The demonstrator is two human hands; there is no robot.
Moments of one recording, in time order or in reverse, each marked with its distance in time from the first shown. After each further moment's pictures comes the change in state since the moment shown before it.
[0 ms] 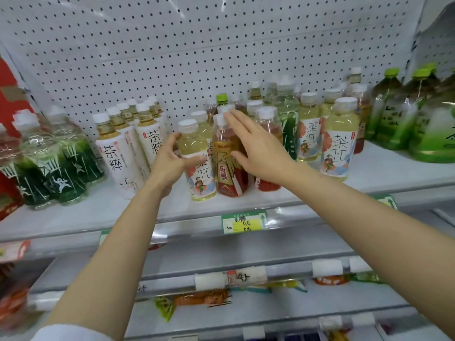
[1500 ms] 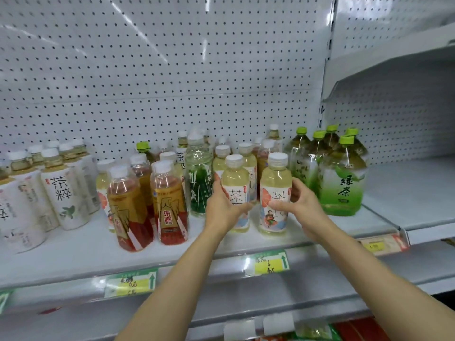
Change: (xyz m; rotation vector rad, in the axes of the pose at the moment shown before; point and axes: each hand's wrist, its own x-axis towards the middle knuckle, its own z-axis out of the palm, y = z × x) left_hand -0.006 0.049 0.315 0.172 -0.035 0.043; right_hand -0.134 0.251 -0.073 1.036 0.199 0.633
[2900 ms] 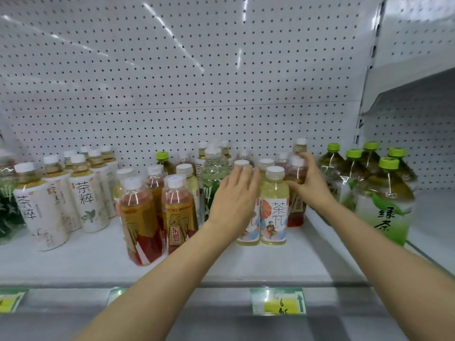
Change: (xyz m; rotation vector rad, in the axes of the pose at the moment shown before) left_hand 0.027 0.045 -0.021 1.207 0.091 0.559; right_hand 0.125 -0.014 0.000 -0.431 0.051 -0.228
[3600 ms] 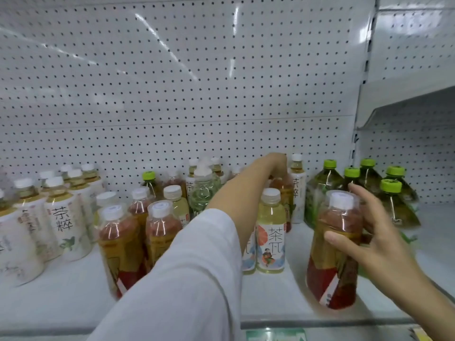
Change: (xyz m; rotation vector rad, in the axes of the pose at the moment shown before) left_hand 0.218 0.023 0.021 -0.462 -0.570 -0.092; right_hand -0.111 -0.047 -0.075 0.148 0.047 -0.017
